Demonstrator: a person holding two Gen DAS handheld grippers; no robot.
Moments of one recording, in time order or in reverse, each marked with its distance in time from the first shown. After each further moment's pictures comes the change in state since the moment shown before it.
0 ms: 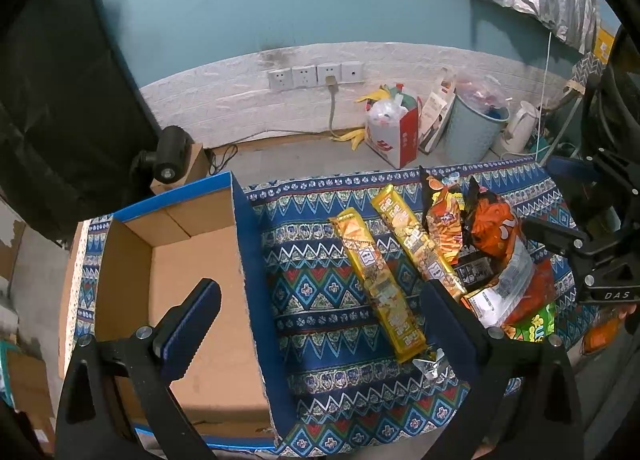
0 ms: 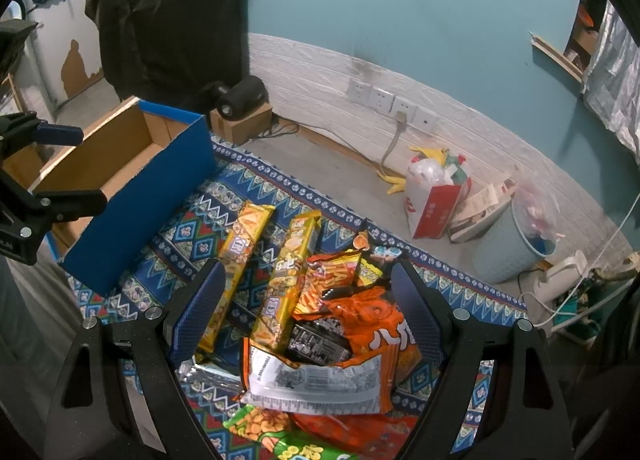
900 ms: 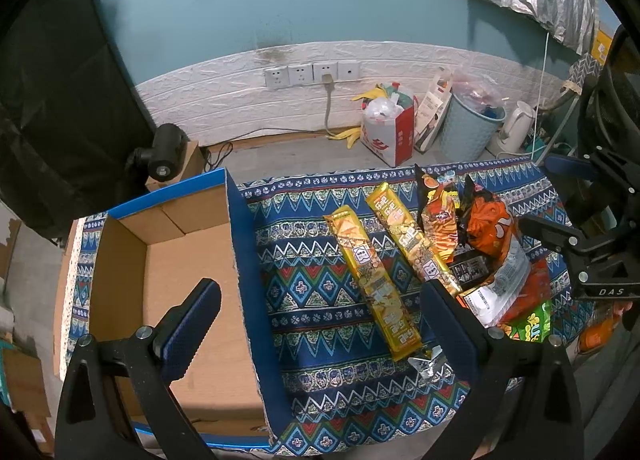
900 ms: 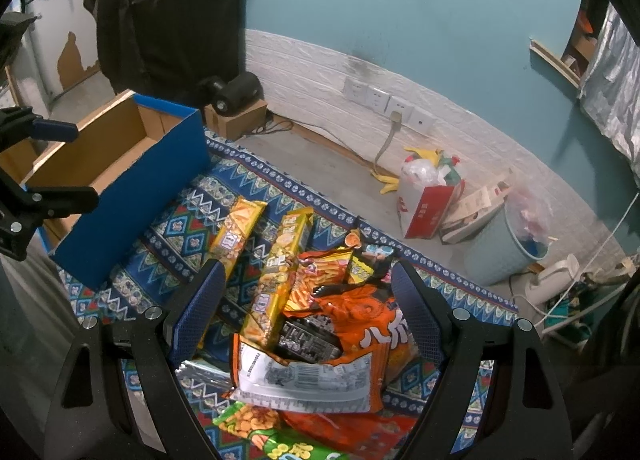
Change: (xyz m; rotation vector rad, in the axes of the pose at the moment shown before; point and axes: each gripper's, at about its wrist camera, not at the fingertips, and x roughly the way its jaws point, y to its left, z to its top) left arm 0.001 0.000 -0.001 -0.004 0.003 -0.018; right arm 0.001 -0.003 0.000 -0.016 0.014 -0.024
